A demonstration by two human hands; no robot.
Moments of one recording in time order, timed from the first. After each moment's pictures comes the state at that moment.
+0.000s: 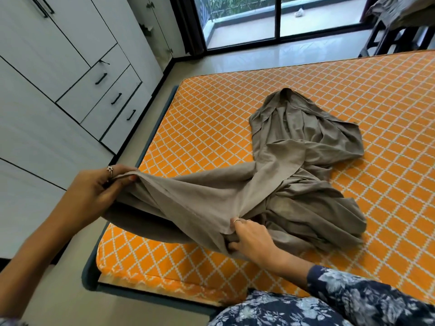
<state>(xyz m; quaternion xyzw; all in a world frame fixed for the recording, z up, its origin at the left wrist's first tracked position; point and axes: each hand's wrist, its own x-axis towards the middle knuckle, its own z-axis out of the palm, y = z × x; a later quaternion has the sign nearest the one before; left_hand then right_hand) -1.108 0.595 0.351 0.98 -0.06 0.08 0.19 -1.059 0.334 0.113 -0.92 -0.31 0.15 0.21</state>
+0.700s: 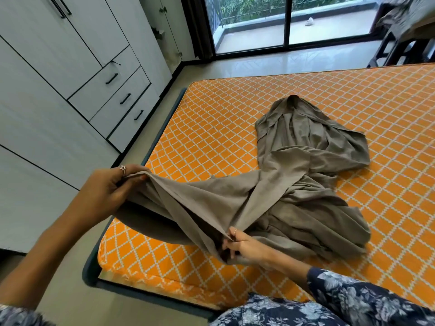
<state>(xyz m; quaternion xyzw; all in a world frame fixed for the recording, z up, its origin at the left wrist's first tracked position) -1.115 0.584 0.349 0.97 -0.05 0.08 0.20 -1.063 0.343 0.098 -0.68 -0.18 0.47 0.54</state>
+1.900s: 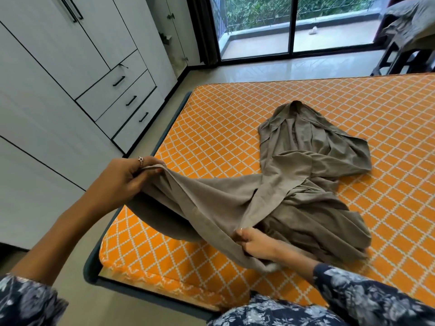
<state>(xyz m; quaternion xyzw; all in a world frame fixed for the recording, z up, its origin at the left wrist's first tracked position) -1.105 0.581 0.346 0.97 -0.08 0.10 0.21 -1.047 0.321 0.104 -0.77 -0.30 0.38 0.41</state>
